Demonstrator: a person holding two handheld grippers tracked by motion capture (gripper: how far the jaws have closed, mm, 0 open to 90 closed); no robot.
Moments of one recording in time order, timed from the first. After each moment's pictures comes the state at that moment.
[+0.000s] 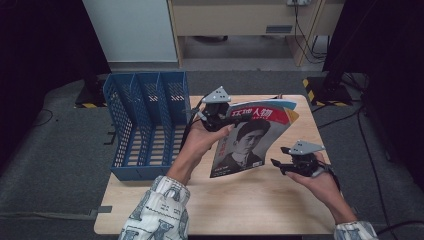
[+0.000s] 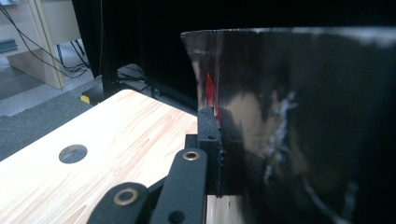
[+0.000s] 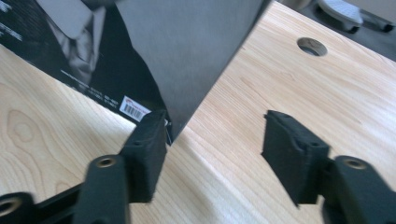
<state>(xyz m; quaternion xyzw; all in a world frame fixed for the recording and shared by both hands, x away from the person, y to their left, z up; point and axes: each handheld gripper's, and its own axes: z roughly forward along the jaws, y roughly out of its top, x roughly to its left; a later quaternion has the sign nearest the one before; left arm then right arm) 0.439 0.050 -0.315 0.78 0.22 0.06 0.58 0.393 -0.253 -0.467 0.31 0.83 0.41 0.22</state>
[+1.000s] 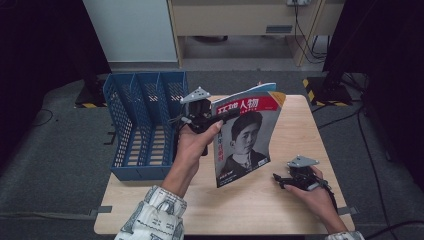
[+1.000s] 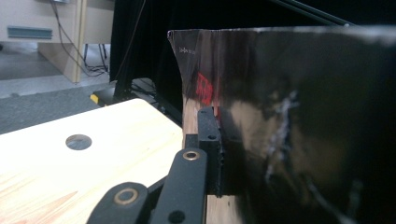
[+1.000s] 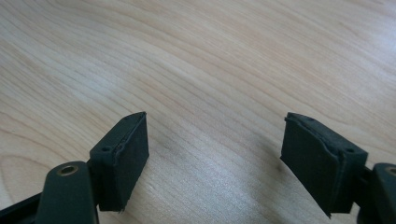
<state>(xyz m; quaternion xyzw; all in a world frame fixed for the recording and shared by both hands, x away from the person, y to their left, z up) 0.420 0.081 -0.309 0.70 0.33 0.04 0.63 0.381 -0.262 -0.534 0.41 0.82 0.34 0.21</state>
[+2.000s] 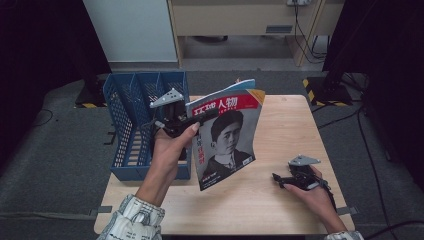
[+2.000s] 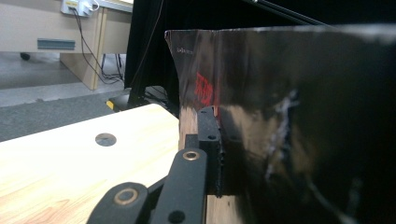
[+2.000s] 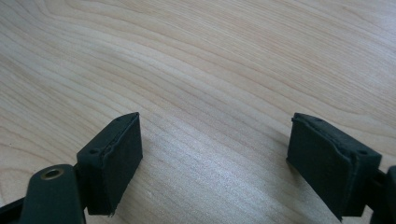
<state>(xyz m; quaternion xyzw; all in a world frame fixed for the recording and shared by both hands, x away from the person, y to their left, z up) 0.396 0.134 -0.291 0.69 0.34 0.07 0.63 0.385 -0.265 -0.538 0.43 0.81 0.36 0.19</state>
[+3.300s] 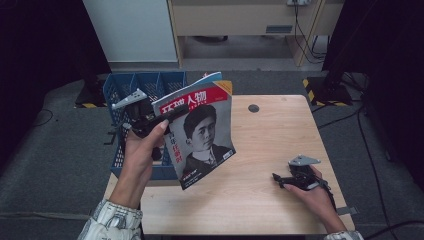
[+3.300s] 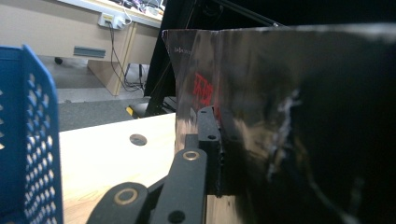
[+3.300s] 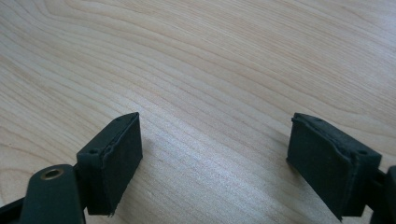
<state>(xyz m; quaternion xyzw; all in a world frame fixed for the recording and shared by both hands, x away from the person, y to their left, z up) 0.389 0.202 -0.288 0.65 0.39 0.09 0.65 0.385 -0.265 -0.538 0.43 0.81 0.36 0.19</state>
